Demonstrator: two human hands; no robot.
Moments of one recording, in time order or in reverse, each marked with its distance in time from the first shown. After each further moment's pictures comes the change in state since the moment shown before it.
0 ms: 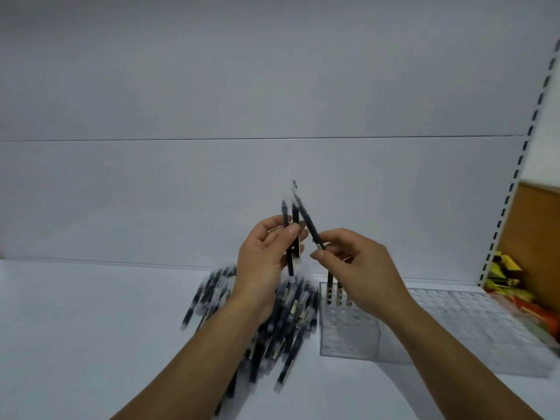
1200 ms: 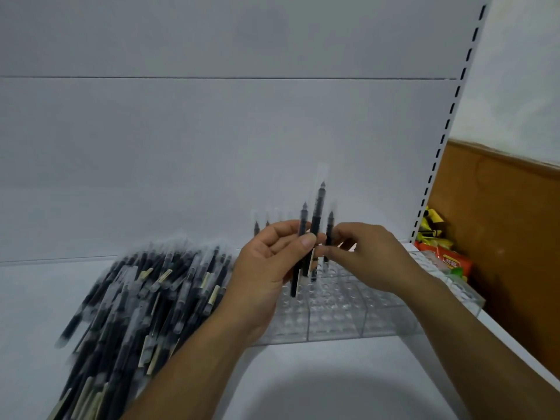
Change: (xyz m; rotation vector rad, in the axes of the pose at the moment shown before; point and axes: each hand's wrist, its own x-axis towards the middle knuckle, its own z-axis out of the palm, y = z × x) left_hand -0.012 -0.078 0.067 -0.041 -0.339 -0.203; right_hand 0.004 0.101 -0.092 -0.590 -0.110 0.161
